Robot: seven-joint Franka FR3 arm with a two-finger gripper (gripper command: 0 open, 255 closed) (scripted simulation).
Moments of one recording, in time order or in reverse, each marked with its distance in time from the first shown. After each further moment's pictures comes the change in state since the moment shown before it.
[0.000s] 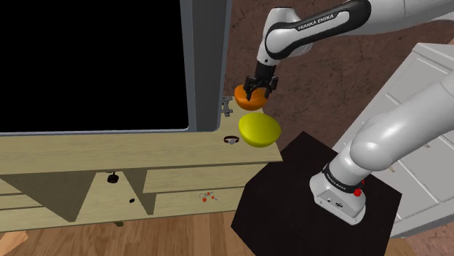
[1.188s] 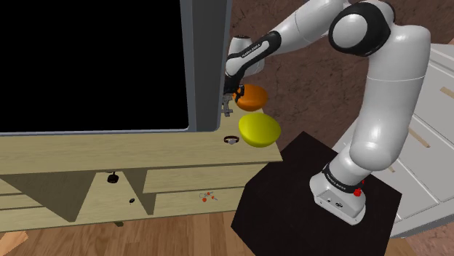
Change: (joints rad) arm 0.000 0.679 -0.015 0.465 -0.061 0.305 0.155
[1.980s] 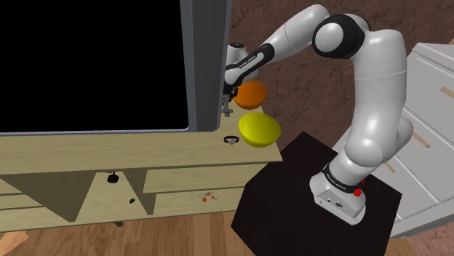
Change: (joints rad) arm -0.170 0.186 0.164 0.141 -0.214 0.145 0.131
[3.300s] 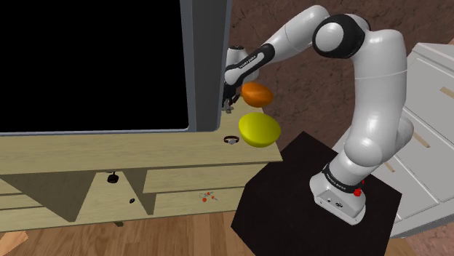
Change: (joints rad) arm -0.016 0.002 0.010 -0.015 0.032 -0.099 0.005
